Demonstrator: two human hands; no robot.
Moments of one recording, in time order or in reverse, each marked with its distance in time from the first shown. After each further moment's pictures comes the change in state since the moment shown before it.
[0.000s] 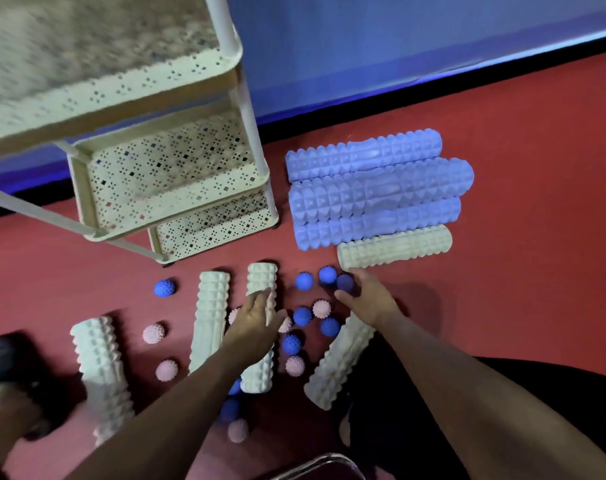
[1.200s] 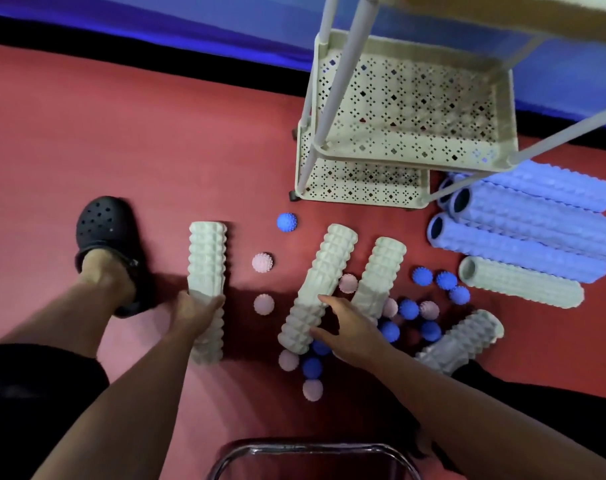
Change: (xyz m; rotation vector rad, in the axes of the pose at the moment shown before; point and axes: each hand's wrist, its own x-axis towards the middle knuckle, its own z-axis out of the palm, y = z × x) left_hand -0.069 -0.386 -0.070 -0.600 0.337 -0.827; right_hand -0.089 -0.156 0.258 -0.405 -0.443 -0.286
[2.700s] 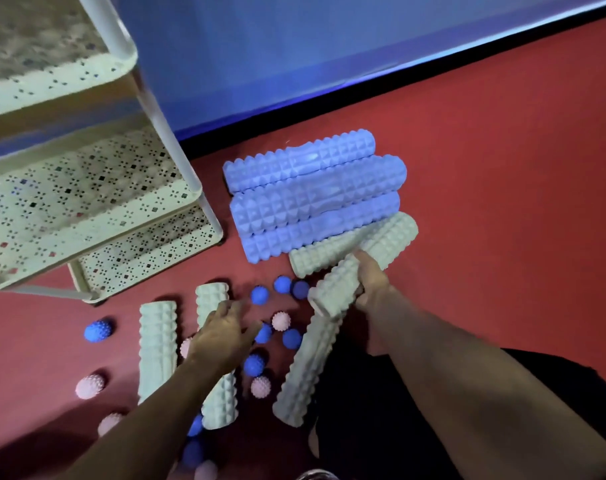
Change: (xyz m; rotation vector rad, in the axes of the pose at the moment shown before) left_hand -0.249 0.227 0.264 0.909 -0.330 0.912; right_hand -0.074 0.309 -0.222 1.762 0.709 0.603
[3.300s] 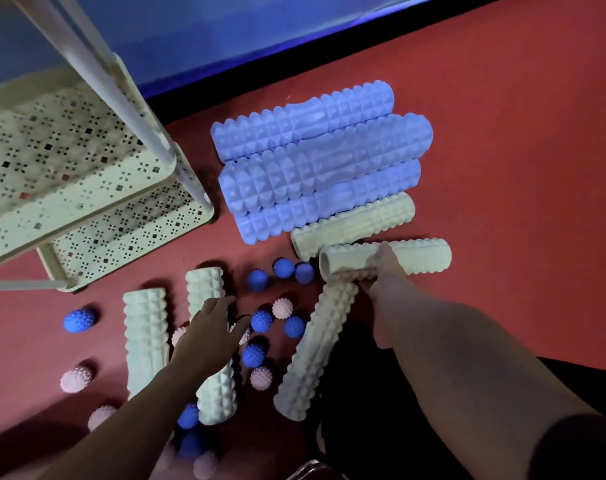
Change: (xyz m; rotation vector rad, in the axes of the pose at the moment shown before) left_hand 0.027 -0.028 0.025 -0.071 -0.025 -0.054; right_hand 0.052 0.008 -0.004 -0.101 0.237 0.012
